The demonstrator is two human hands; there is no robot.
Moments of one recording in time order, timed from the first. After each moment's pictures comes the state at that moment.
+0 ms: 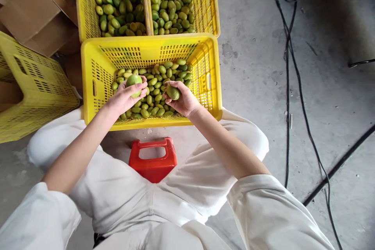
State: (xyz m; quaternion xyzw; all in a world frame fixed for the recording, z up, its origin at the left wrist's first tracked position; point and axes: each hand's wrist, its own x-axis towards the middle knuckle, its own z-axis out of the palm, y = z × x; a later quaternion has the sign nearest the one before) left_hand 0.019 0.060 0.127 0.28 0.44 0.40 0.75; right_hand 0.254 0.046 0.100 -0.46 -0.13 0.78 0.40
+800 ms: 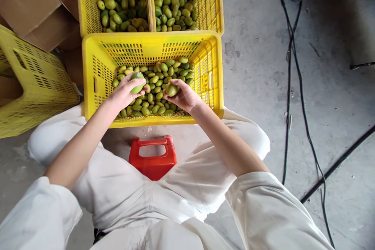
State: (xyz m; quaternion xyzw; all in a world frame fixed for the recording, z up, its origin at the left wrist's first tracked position) left_hand 0.015 0.068 0.120 0.29 0.53 0.37 0.71; right_hand 0.254 0.053 0.086 -0.47 -0.10 0.78 0.41
